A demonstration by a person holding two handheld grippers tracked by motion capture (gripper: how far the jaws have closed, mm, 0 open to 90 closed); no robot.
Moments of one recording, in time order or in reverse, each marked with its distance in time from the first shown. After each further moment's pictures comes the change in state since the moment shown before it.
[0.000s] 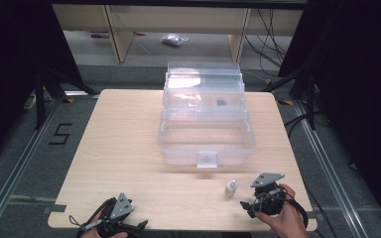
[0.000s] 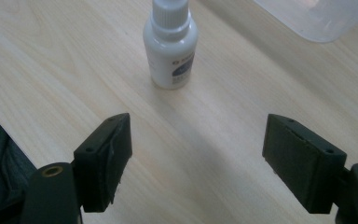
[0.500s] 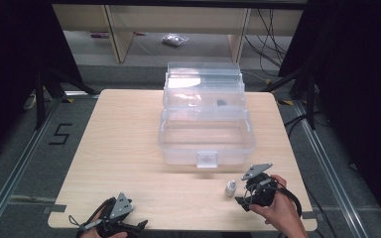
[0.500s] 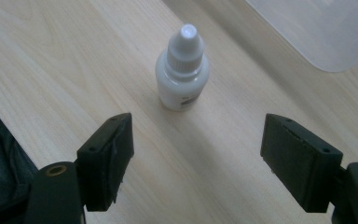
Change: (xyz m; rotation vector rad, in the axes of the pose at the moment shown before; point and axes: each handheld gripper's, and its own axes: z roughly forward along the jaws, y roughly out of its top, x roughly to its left) left arm -0.001 -0.001 0.000 -0.011 -0.009 -0.030; right arm 0.001 0.030 0.002 0.076 0.024 -0.061
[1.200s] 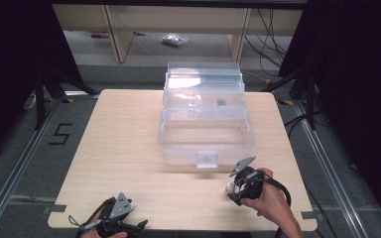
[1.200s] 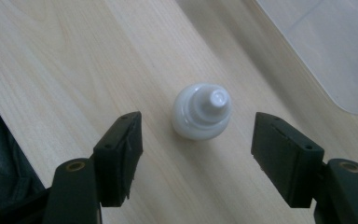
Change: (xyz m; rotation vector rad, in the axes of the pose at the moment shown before) left arm 0.000 0.000 0.001 -0.018 0.012 -0.008; right arm 0.003 0.031 0.013 0.070 0.042 -0.124
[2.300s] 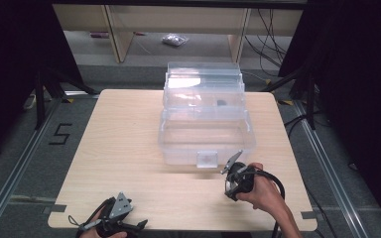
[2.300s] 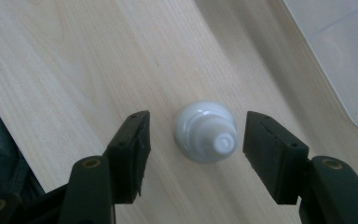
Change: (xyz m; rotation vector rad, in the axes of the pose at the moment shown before) left arm 0.002 0.000 -0.002 0.021 -0.004 0.023; right arm -0.004 0.022 0.013 0.116 0.046 -0.067
